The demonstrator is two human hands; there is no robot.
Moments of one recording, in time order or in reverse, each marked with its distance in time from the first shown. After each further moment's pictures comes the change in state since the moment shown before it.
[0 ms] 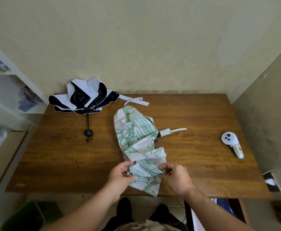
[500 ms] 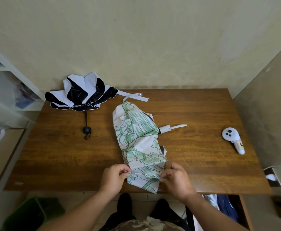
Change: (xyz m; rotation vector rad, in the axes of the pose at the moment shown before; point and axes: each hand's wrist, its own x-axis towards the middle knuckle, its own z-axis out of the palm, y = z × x) left_hand 0.017 -0.019 -0.020 0.606 0.079 0.312; right_hand -0.002 0.038 0.022 -0.214 0.041 -0.172
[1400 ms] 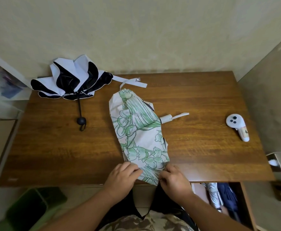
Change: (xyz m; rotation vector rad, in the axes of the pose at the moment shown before) left_hand -0.007 -0.033 0.032 0.538 -0.031 0.813; right_hand -0.017 0.035 0.058 -0.230 -0.025 -0.088
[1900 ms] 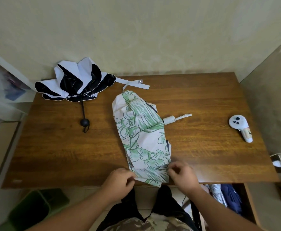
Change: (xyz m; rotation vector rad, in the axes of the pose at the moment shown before) left_hand -0.008 -0.018 -0.013 -0.296 -0.284 -0.390; right_hand 0.015 -0.003 -0.032 0.408 -0.007 0.411
